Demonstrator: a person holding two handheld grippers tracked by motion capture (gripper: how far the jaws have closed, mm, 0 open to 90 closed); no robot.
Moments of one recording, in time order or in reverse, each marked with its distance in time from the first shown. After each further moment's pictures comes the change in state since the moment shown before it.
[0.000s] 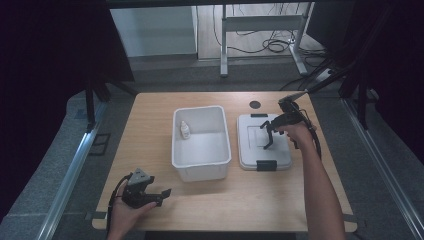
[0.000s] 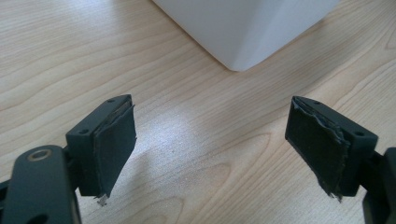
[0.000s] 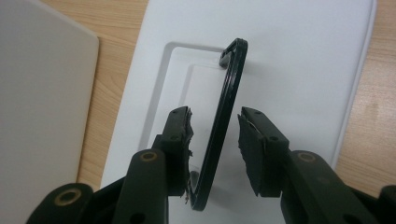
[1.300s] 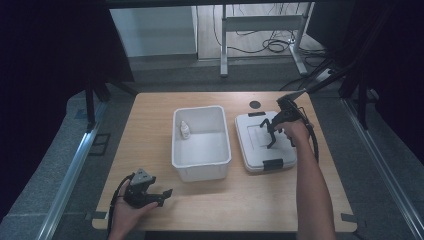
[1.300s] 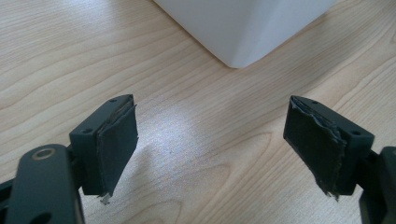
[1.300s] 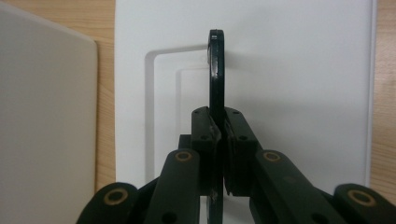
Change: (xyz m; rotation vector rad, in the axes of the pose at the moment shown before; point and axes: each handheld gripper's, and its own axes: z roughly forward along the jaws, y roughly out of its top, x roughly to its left) left arm -0.002 0.001 0.003 0.014 0.004 0.016; right arm 0.004 0.008 -0.001 0.057 0.000 0.109
